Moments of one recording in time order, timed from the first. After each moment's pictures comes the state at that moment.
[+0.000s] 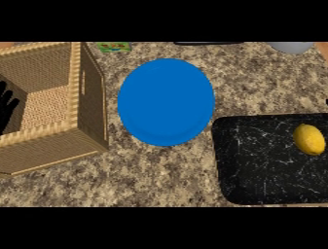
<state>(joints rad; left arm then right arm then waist) 0.02 0.58 -0.04 -1.85 0.28 0.27 0.21 -0.20 -0.85 0.04 -1.07 0.26 0.36 -0.47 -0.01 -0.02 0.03</state>
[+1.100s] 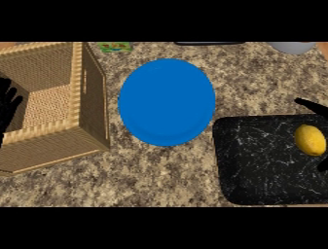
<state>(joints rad) -0.01 0.53 -0.02 -1.83 0.24 0.22 0.23 -0.35 -0.75 0.16 -0.97 0.43 0.35 -0.34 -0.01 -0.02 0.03</state>
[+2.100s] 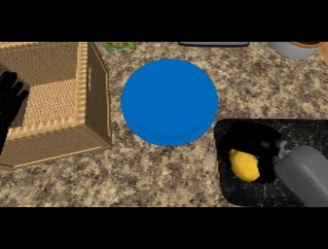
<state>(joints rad) -0.06 0.50 -0.01 -1.84 0.24 0.16 0.25 -0.45 -0.52 0.56 -1.27 0.68 0.43 -0.53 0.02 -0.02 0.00</state>
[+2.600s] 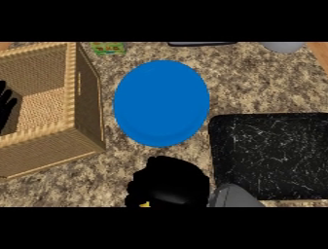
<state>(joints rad) 0.00 0.50 0.04 -1.84 0.22 0.18 0.28 -0.38 -0.12 0.75 -1.61 0.79 0.24 -0.32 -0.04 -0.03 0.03</state>
